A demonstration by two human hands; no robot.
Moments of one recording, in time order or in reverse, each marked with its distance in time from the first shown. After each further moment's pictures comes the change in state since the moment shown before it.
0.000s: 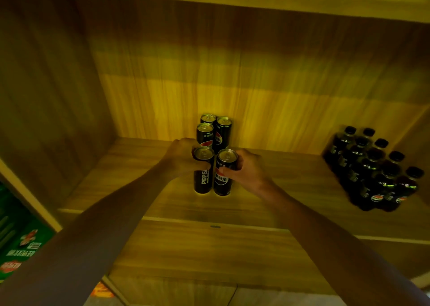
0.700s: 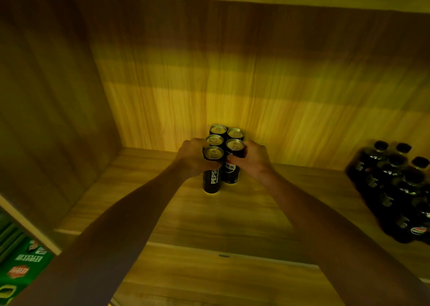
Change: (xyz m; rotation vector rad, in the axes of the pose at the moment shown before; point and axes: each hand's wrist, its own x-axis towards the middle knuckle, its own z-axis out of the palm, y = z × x) left_hand 0.063 -0.002 0.000 0.055 0.041 -0.048; right_hand 0.106 0.003 0.008 -0.045 0.081 -0.001
